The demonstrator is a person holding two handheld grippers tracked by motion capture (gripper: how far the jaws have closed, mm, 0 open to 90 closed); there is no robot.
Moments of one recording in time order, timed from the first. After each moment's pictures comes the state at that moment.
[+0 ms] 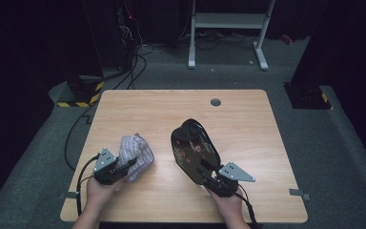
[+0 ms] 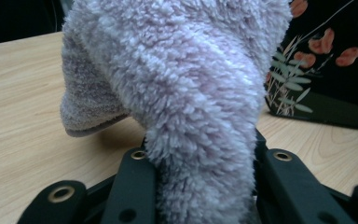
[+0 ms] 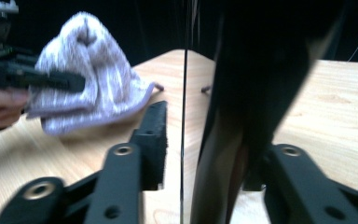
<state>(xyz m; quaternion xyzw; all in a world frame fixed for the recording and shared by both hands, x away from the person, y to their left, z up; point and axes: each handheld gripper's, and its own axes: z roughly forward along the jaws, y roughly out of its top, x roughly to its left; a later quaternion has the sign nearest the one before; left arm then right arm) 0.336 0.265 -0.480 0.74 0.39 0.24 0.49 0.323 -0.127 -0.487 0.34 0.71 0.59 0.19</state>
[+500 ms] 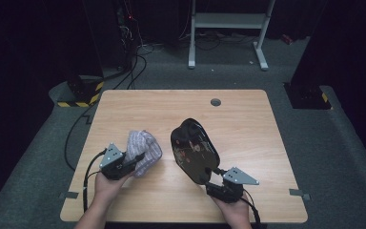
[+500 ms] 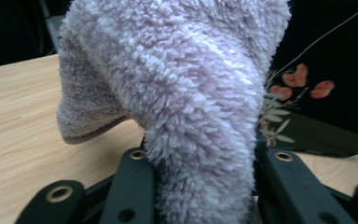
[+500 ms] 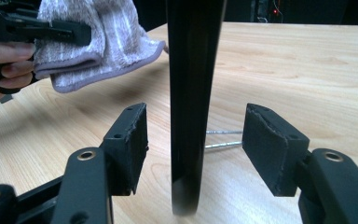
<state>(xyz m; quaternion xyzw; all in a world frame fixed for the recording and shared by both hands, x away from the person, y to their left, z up) 0.349 0.243 -0.472 0.74 0.37 0.23 0.52 0.312 -0.143 -0.497 0.36 0.73 0.56 0.17</state>
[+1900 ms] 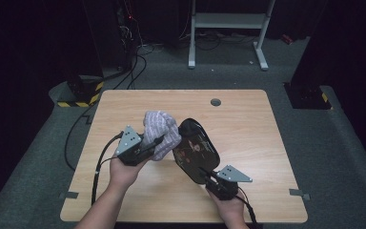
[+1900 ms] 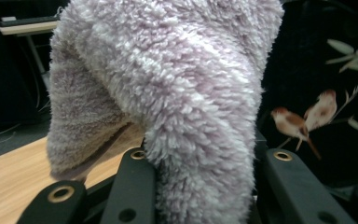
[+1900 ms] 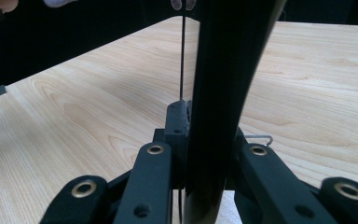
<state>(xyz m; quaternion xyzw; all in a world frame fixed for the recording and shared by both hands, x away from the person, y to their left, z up) 0.363 0.177 -0.393 0.72 0.31 0.27 0.55 0.321 -0.129 -0.501 0.35 0.74 0.55 0.17</state>
